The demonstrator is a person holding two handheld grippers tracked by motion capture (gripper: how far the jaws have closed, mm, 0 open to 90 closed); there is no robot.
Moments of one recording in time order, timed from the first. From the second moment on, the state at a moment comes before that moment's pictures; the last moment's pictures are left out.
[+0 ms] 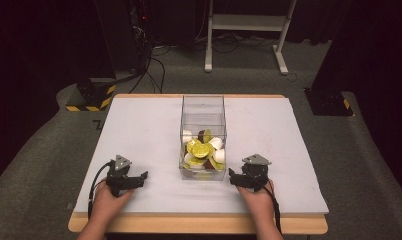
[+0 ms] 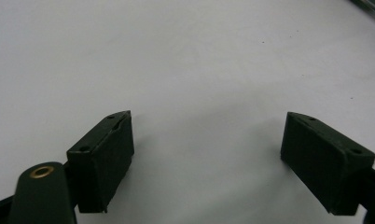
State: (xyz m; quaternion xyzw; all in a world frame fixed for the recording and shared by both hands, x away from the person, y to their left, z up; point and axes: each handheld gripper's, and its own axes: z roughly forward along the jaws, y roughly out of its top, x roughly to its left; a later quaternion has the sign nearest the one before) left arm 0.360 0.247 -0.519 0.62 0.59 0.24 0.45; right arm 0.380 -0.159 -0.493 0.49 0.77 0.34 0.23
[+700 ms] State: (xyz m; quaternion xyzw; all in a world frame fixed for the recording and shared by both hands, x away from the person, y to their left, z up) left arm 0.360 0.247 -0.519 0.62 0.59 0.23 0.46; right arm 0.373 -0.168 -0.470 0.47 0.76 0.38 0.23
